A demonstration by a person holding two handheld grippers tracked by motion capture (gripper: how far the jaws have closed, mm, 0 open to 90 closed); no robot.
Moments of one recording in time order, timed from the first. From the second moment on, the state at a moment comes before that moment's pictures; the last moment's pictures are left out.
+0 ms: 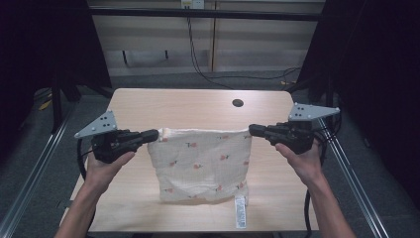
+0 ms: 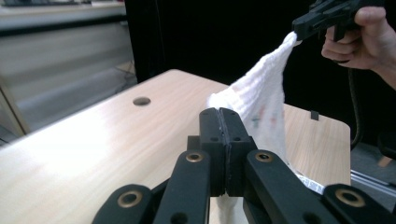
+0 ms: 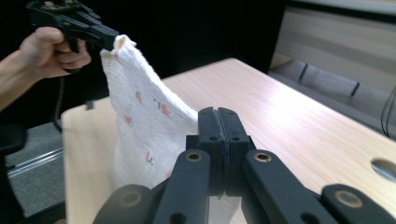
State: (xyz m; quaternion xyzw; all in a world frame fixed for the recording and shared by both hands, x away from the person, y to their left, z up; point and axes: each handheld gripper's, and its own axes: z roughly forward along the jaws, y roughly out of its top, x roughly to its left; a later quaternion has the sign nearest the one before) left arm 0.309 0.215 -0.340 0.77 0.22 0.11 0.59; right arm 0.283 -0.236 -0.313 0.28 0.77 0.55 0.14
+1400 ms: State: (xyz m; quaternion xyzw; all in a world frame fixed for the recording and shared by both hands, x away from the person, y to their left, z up) left arm 0.399 0.194 -0.436 0.79 0.31 0.07 0.52; right arm 0.377 -0.224 -0.418 0.36 0.77 0.50 0.13
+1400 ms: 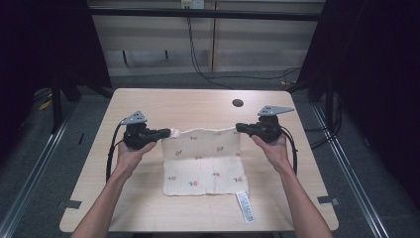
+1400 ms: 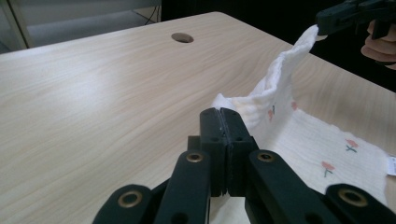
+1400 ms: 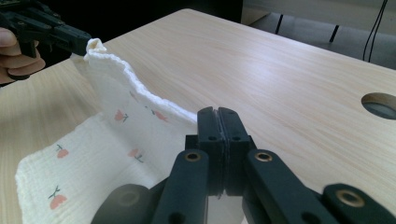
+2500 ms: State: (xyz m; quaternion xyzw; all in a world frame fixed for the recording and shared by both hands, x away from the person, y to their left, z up) left arm 0.364 0.206 -0.446 0.83 0.29 0.05 0.47; right arm 0.339 -0.233 -0.436 0.36 0.80 0.47 0.10
